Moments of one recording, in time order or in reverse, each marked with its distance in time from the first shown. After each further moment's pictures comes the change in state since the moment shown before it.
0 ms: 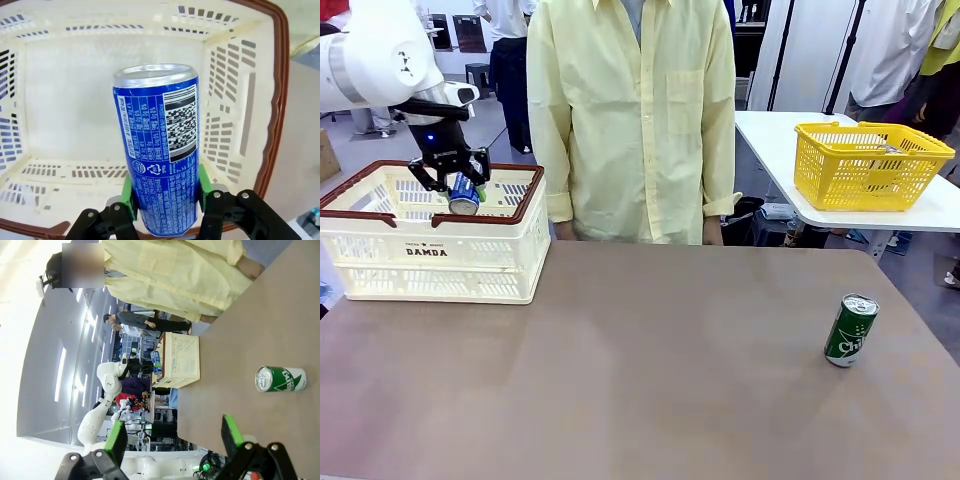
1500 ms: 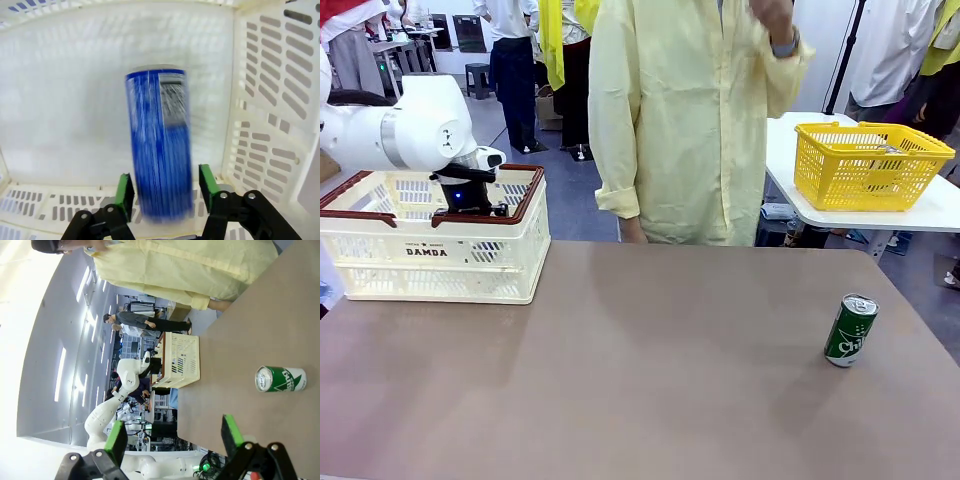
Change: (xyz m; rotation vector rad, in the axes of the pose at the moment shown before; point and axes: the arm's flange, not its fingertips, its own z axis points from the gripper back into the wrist) left arm -0.002 -0.006 -0.116 0.073 0.092 -0.070; right arm 0.000 0.000 0.000 0.000 0.000 0.000
